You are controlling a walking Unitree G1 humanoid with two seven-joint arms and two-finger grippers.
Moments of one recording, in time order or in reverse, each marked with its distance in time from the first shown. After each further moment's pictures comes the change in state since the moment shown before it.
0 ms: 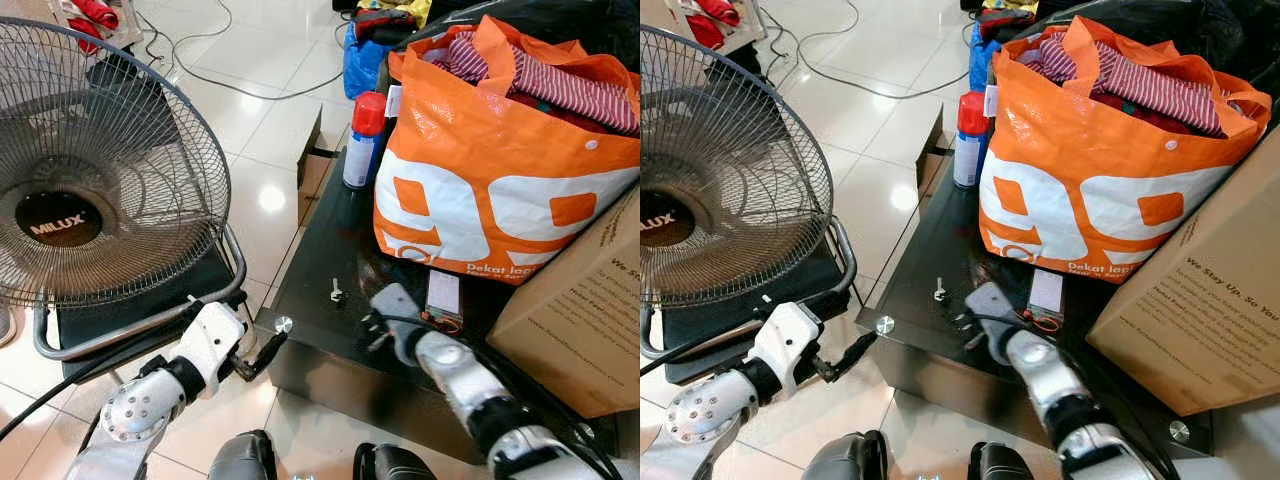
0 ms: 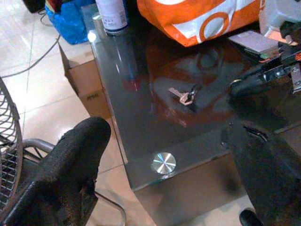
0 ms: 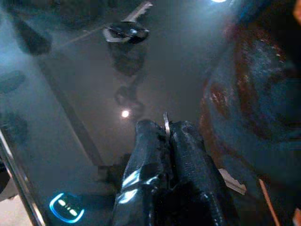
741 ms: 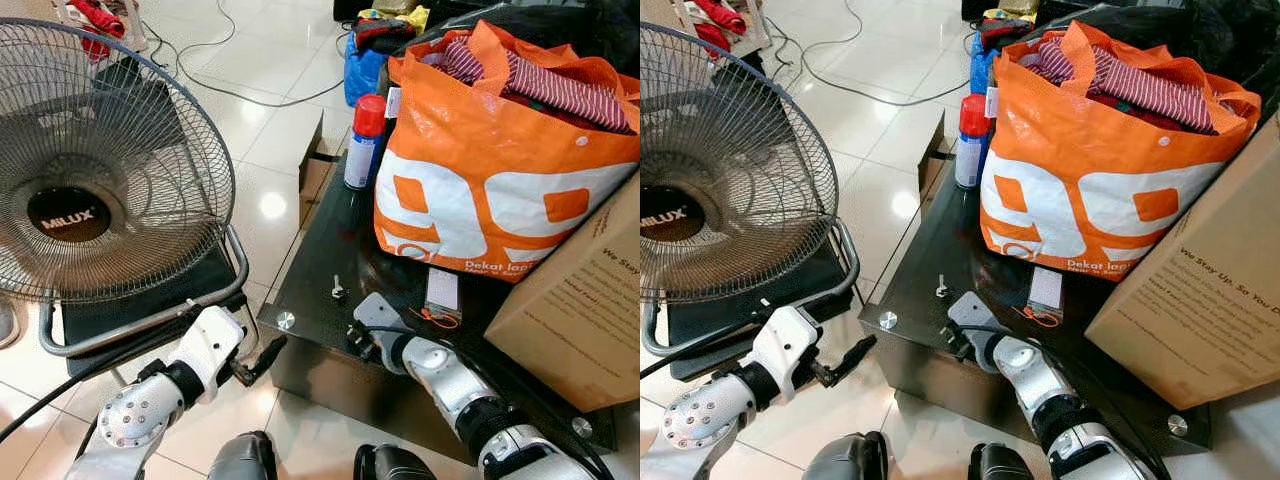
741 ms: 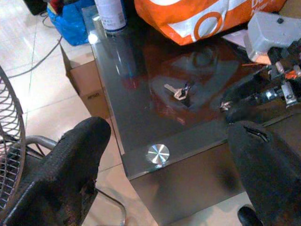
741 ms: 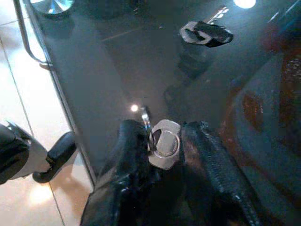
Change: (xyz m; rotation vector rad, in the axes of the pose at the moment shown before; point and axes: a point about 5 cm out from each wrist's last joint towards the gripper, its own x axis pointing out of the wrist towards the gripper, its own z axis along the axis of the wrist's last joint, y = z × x) left arm -0.005 -0.003 -0.002 -0.005 0.018 -0.006; right arm 0.009 0.023 0.002 -0.109 0.046 0.095
